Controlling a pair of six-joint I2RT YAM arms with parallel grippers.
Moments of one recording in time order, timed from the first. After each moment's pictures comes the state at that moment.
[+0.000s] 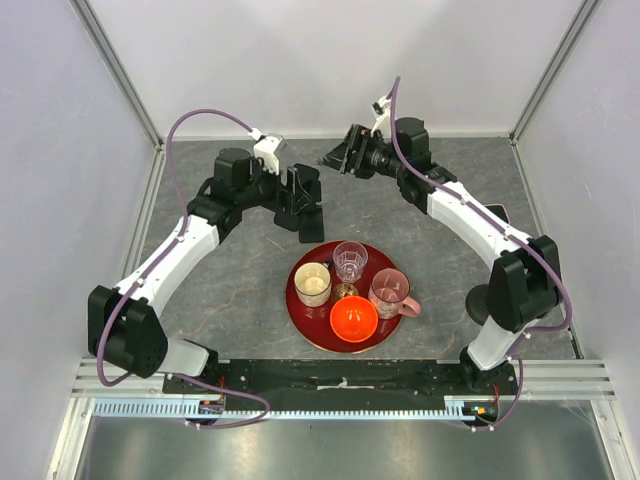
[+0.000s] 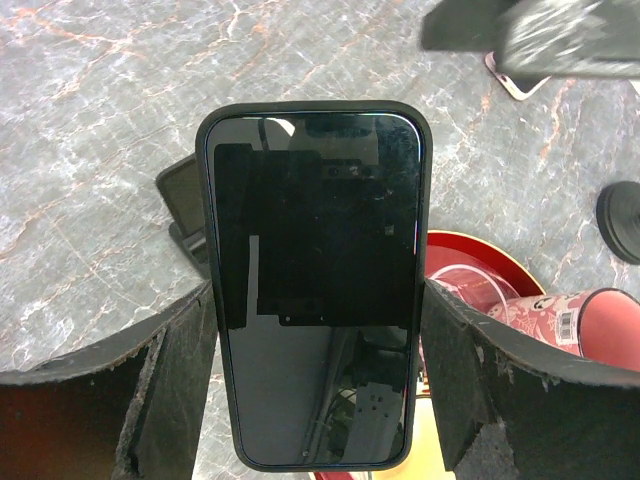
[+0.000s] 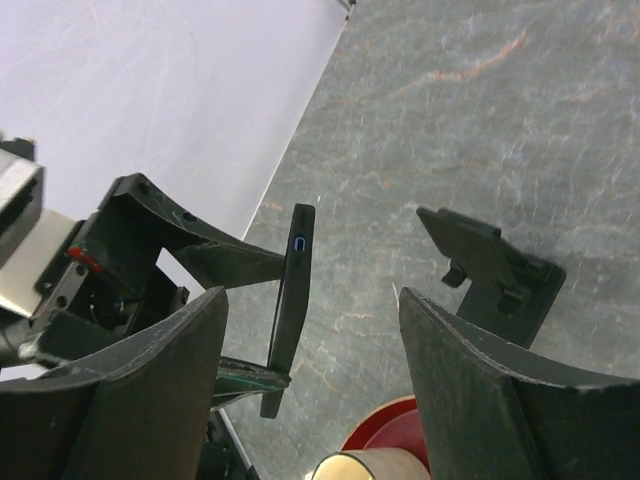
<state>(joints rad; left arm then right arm) -0.36 1.40 1.15 -0.20 0.37 -0.13 0.45 1.70 1.45 0.03 -0.47 0.70</state>
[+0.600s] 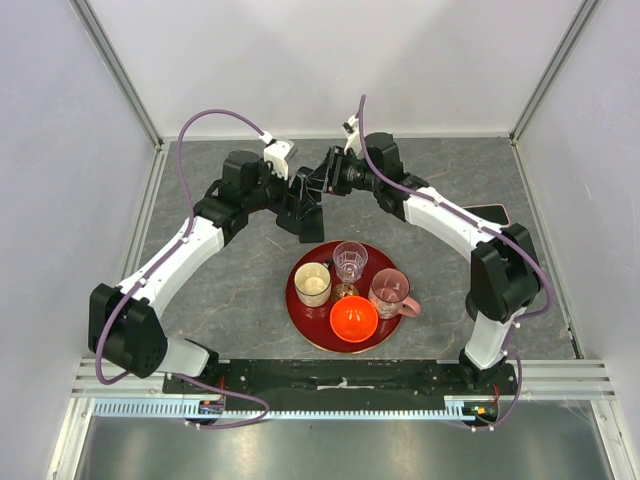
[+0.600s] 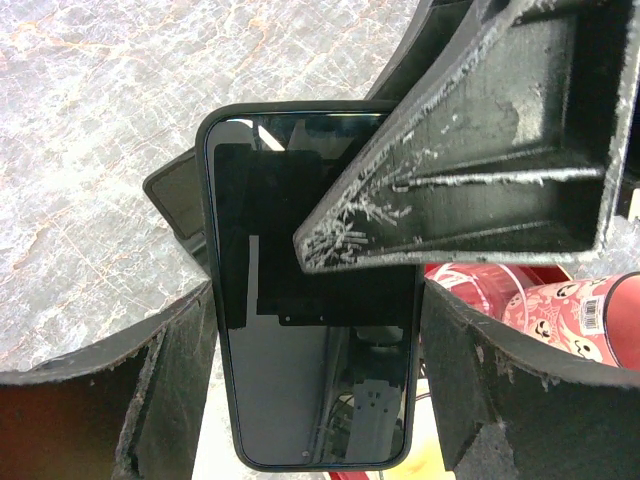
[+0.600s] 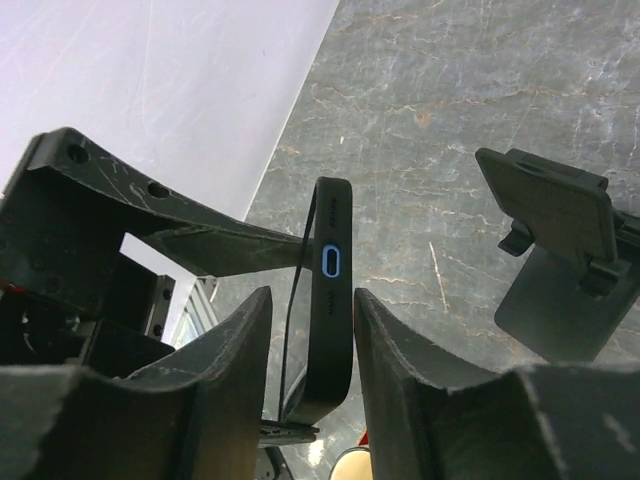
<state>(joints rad) -0.42 1.40 1.15 -0.22 0.31 -0.05 0.55 1.80 1.43 0.07 -0.50 0.74</state>
